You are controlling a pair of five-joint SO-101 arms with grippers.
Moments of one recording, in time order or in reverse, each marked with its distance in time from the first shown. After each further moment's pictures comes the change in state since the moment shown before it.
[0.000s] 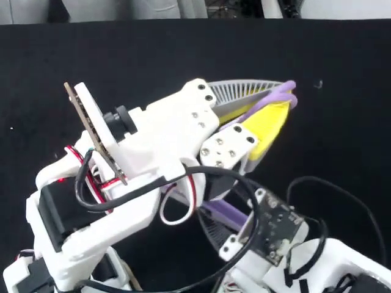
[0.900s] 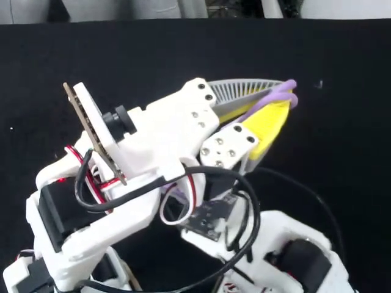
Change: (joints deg) left arm 0.0 0.0 0.0 -0.1 0.0; right arm -2.5 0.1 21.7 -21.9 7.5
